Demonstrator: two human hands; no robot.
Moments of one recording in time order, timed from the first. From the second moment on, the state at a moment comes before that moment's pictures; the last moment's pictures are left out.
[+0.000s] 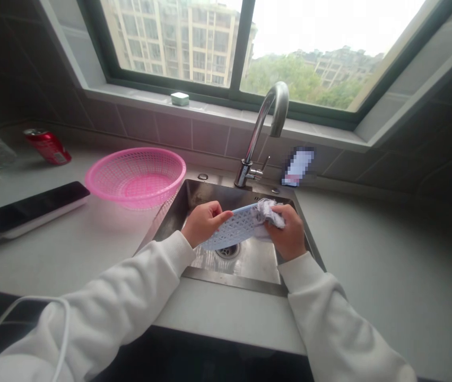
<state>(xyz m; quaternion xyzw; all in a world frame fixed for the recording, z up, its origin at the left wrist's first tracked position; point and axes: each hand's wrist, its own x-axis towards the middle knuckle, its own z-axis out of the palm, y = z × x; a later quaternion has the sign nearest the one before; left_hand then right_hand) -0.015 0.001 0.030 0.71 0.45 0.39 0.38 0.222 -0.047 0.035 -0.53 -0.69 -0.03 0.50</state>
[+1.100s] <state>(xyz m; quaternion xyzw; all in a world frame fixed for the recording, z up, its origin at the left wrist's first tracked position) -0.029 0.002 0.040 0.70 0.47 0.38 0.38 0.225 -0.047 0.032 -0.53 -0.67 0.03 0.52</state>
